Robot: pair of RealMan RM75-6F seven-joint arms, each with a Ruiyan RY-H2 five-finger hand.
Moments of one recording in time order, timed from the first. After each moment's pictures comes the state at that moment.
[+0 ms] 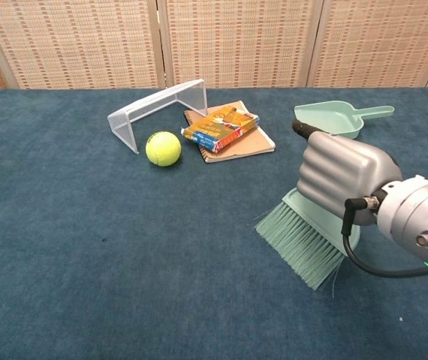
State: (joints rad) left arm -0.20 -1.19 0.03 -1.49 1.55 1.33 0.02; right arm 0.76 -1.68 -0.04 -1.81 -0.87 1.39 -2.18
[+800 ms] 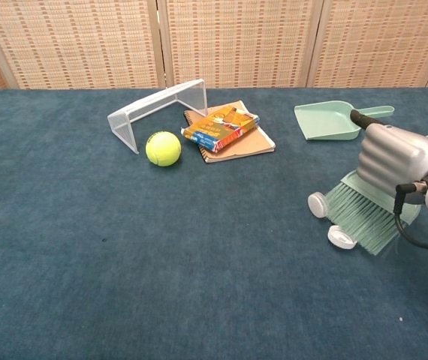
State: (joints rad) left arm -0.20 -1.22 0.03 -1.48 1.53 1.31 0.06; right arm 0.78 -1.62 -0.13 -1.55 -0.81 1.38 -2.07
